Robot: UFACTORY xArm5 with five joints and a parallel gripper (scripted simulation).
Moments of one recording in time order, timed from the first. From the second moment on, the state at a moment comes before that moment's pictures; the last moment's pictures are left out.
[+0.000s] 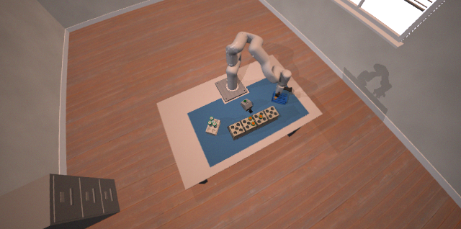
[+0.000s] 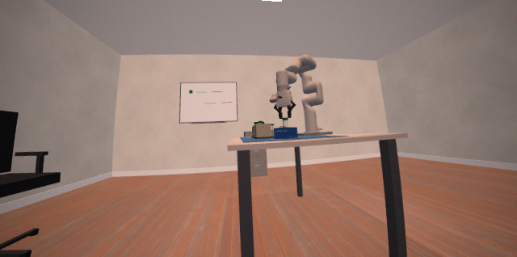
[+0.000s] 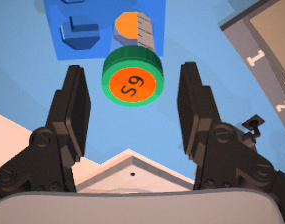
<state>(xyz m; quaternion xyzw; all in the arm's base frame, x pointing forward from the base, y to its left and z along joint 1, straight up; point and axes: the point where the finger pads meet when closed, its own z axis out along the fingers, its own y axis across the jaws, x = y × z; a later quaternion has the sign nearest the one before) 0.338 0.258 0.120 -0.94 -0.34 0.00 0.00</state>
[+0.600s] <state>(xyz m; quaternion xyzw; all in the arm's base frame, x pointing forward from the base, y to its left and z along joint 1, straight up) 0.338 0.258 0.113 -0.94 -0.34 0.00 0.00</state>
